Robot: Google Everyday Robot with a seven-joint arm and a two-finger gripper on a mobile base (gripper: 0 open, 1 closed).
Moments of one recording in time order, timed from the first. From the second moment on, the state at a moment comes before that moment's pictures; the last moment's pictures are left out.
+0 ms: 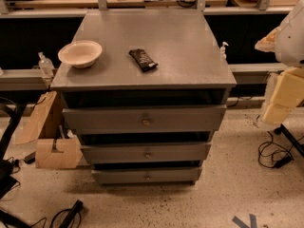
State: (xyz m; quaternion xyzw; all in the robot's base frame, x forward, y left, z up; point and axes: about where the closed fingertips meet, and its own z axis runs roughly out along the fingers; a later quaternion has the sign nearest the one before) arm 0.438 -0.217 0.976 -0.60 0.78 -0.03 0.16
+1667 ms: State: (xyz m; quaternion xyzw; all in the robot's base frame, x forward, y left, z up) arm 0.488 -0.216 0.911 -0.70 0.67 -0.13 0.22
